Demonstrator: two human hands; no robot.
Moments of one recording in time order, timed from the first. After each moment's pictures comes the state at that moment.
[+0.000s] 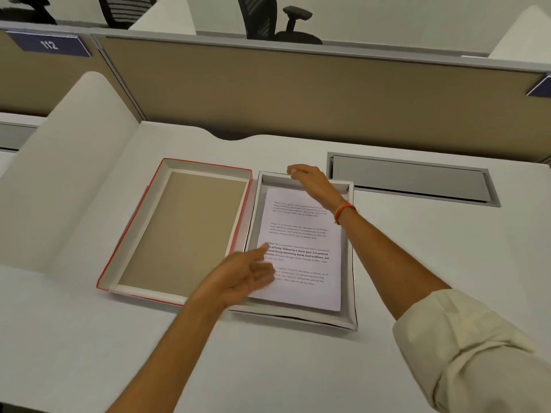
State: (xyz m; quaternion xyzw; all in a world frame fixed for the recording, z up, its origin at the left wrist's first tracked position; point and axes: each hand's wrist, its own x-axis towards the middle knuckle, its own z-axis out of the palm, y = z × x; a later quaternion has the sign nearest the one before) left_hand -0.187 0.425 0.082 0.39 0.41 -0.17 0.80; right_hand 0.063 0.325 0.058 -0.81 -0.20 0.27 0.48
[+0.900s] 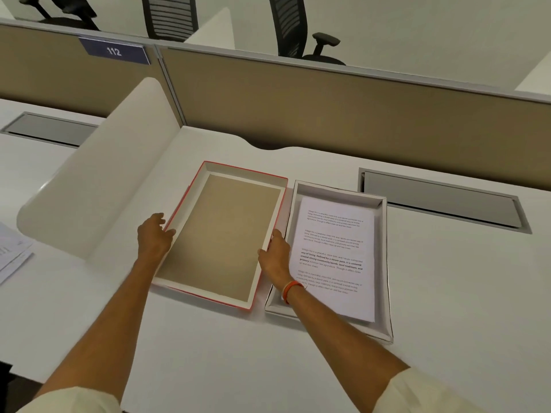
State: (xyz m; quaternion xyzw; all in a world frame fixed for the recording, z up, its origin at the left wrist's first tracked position) left_hand -0.254 0.684 0.012 0.81 0.50 0.09 0.31; right_hand -0.149 0.434 0.007 -0.84 -0.08 0.24 0.47
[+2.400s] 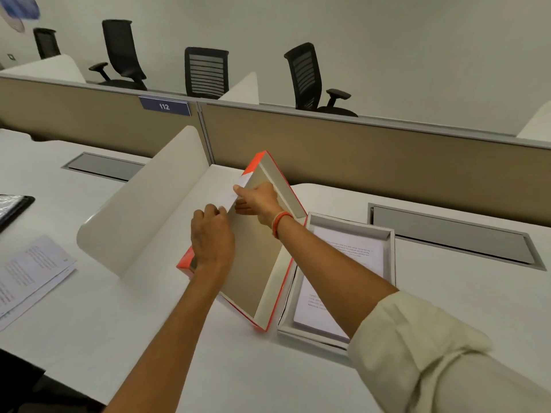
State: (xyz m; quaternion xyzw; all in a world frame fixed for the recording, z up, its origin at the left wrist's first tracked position) left_hand -0.231 0.544 0.162 0.88 0.40 0.24 0.09; right_hand -0.106 0.526 0.180 -0.70 -0.11 0.33 0.62
